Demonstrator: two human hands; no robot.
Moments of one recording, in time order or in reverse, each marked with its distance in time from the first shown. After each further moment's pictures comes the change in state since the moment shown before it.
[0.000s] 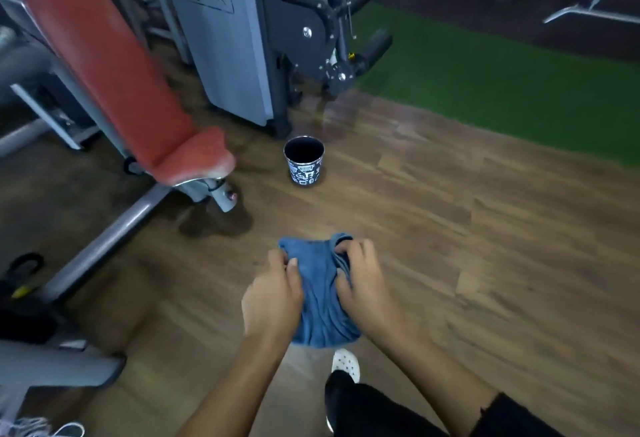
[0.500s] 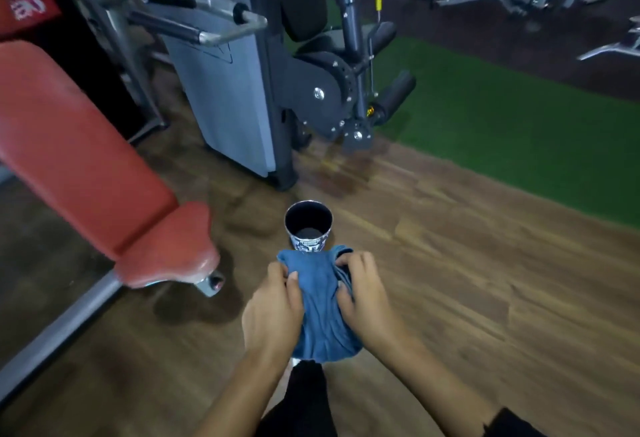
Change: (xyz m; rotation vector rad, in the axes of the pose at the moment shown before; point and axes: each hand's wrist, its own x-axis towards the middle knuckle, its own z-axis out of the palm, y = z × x) left_hand 0.398 0.069 0.059 -0.045 0.017 -0.061; right_hand 0.414 0.061 0.008 0.069 -0.054 -0.057
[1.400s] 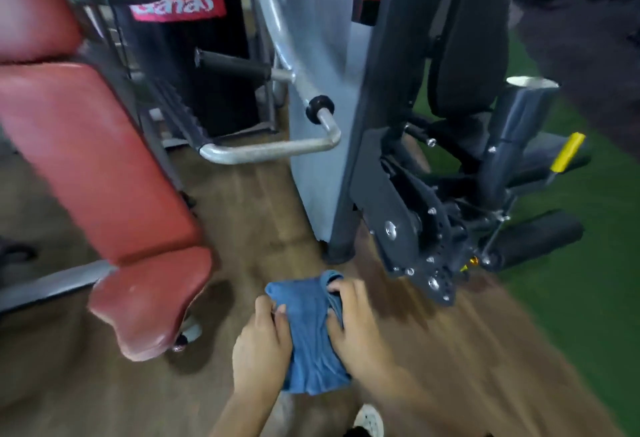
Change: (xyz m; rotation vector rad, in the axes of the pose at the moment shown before) left_hand 0.390 0.111 0.109 -0.157 0.439 -0.543; right_hand 0.497 0.099 -0.015 0.044 -0.553 -0.382
